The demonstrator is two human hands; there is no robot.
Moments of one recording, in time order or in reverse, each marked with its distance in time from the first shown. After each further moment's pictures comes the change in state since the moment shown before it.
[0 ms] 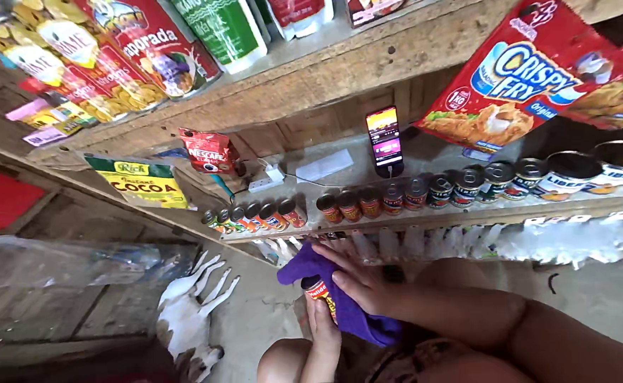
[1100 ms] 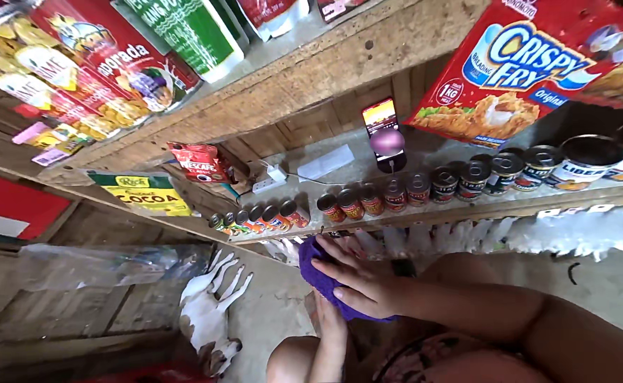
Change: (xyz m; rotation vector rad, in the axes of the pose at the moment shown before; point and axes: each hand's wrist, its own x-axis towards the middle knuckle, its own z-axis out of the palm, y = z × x) left_hand 0.003 -0.011 0.008 0.073 0.024 -0.028; right_hand -0.006 0.005 -0.017 -0.312 -0.088 -0.158
